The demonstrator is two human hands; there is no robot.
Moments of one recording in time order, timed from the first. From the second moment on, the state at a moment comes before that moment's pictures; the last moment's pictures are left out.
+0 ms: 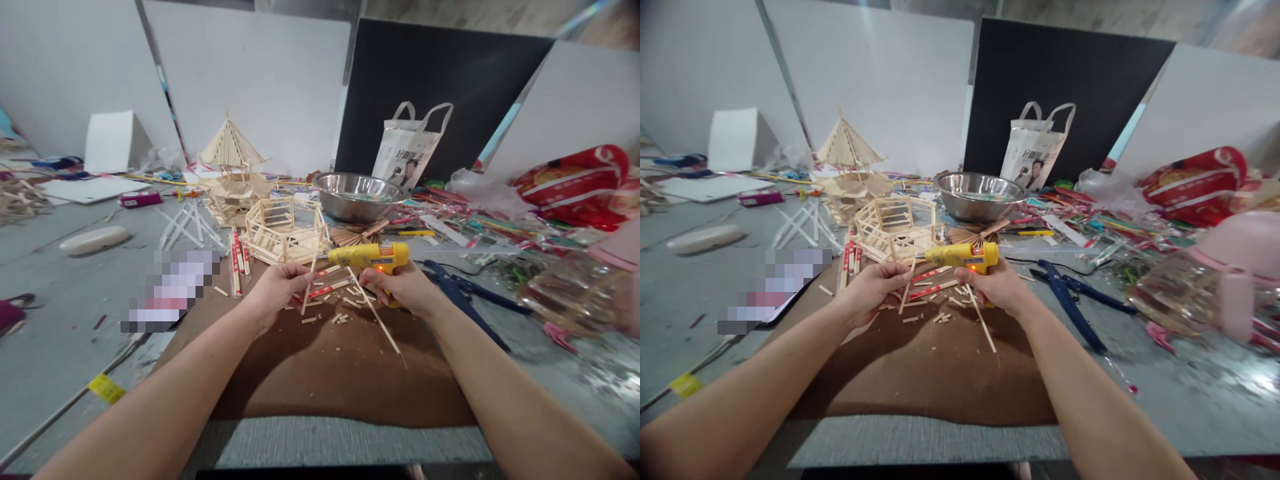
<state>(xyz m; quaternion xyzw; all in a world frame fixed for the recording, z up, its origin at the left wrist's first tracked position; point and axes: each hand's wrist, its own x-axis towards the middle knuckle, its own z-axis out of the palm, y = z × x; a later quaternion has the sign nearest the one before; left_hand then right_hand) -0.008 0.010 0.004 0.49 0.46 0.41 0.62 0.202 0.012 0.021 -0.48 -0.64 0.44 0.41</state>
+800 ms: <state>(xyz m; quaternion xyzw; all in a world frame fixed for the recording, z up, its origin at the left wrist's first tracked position) -0.010 0.010 0.006 0.49 0.47 0.41 0.61 0.200 0.013 0.019 -0.47 -0.68 0.39 0.42</state>
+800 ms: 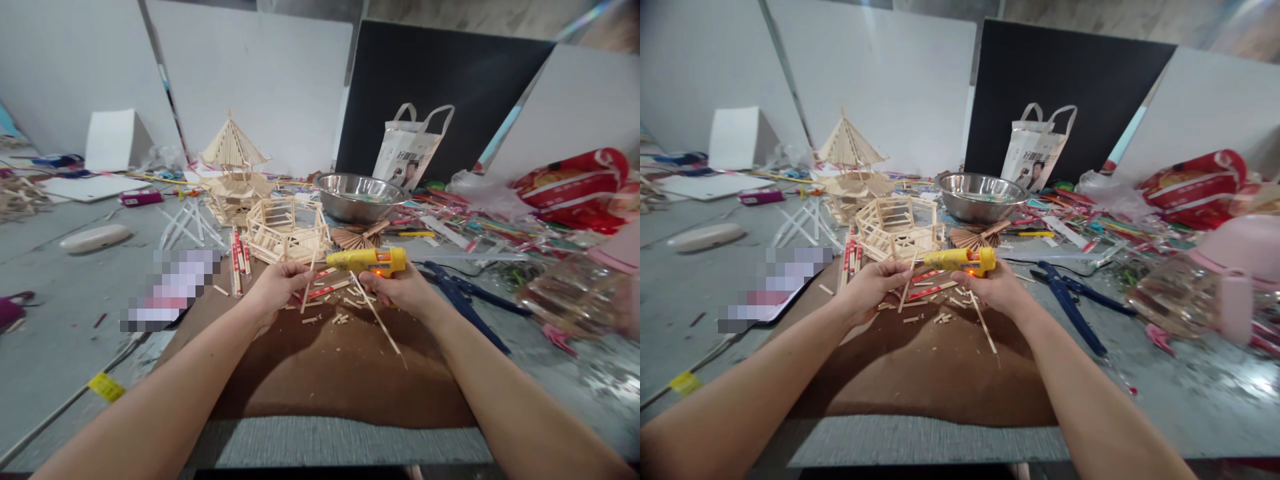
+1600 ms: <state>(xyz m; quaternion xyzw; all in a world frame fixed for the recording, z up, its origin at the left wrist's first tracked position) -0.011 0.010 0.006 0.50 0.47 0.40 0.61 0.201 0.015 0.018 -0.48 -0.65 0.41 0.42</state>
